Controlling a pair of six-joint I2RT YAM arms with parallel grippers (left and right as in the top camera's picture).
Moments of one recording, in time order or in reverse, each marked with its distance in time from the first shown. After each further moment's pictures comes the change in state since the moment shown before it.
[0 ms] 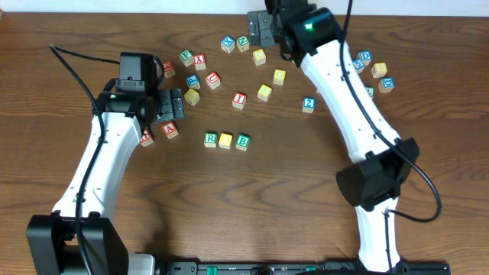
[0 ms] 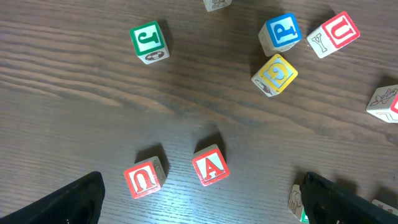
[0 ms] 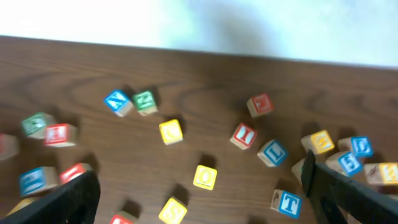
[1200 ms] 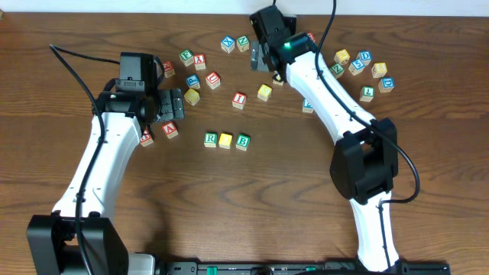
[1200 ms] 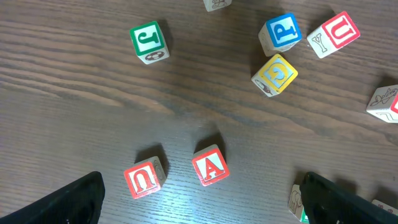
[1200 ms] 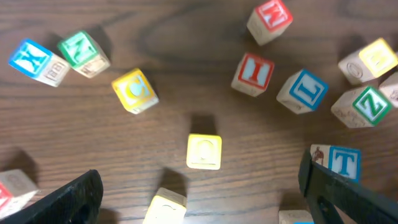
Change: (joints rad) left arm 0.000 0.000 0.000 0.000 0.000 0.000; right arm 0.000 0.059 -0.257 0.125 0.035 0.227
